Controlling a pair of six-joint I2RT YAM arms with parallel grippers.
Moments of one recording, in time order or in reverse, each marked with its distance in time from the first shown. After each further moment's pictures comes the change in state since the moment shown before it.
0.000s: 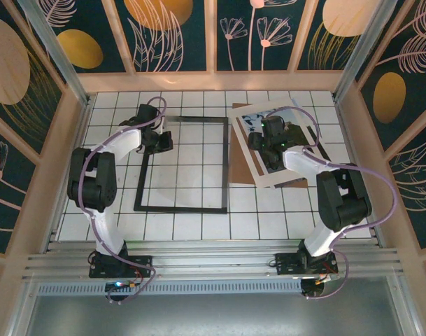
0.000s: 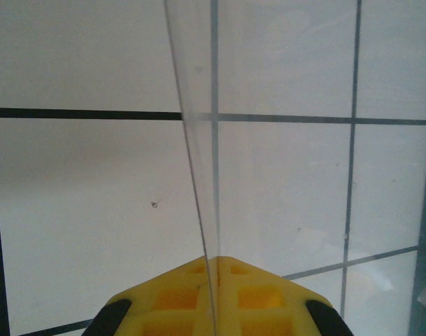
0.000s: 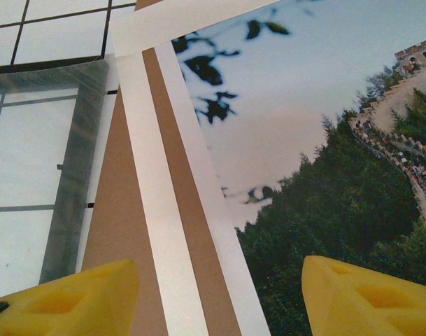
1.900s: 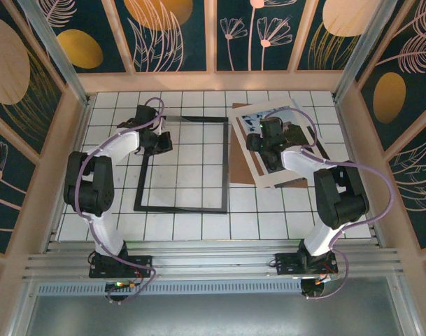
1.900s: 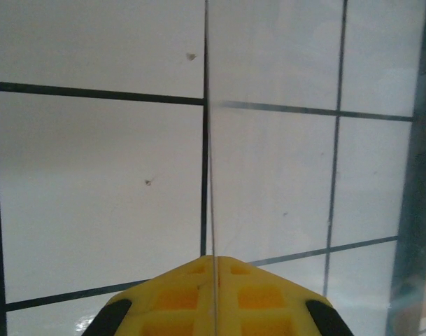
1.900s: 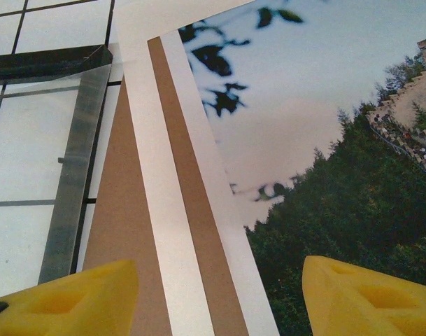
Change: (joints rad) left arm 0.001 -0.061 -0.043 0.012 0.013 -0.047; right arm 0.003 0.026 -0.002 0.022 -0.022 0.000
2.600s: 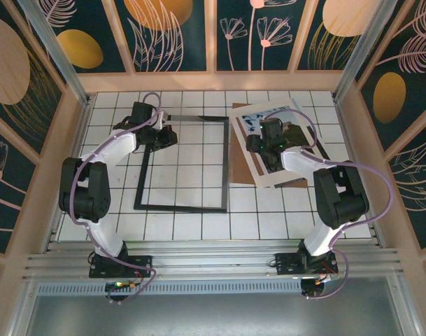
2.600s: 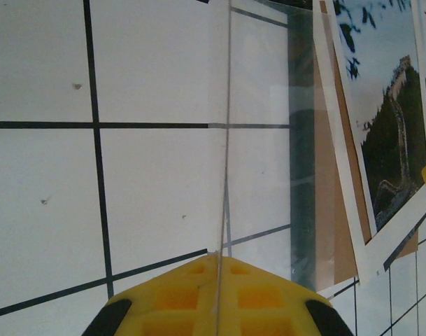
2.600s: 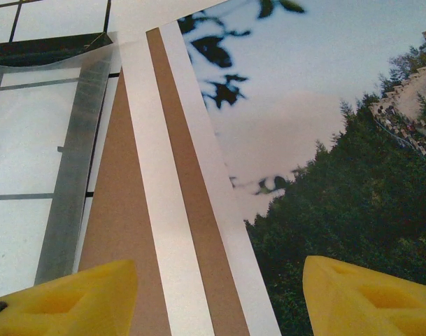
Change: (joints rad) left arm 0.000 -0.071 -0.029 0.102 0.187 -0.047; right arm 0.000 0.002 -0.013 0.006 -0.003 0.000
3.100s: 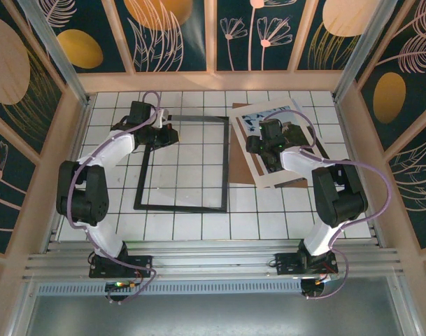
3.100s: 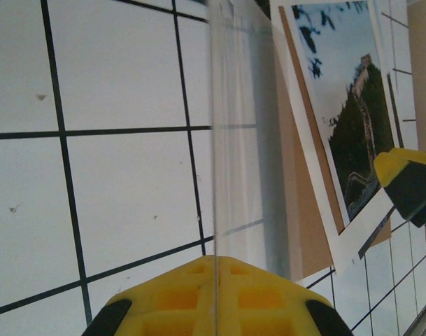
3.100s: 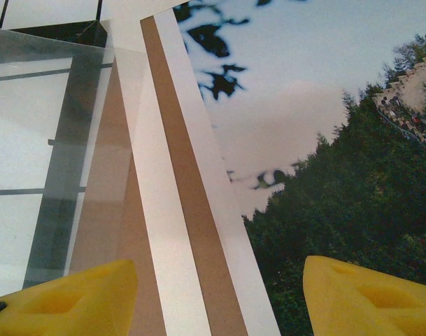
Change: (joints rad) left arm 0.000 -0.040 -0.010 0.022 0.051 0.010; right arm 0.000 0.017 0.000 0.000 0.000 0.000
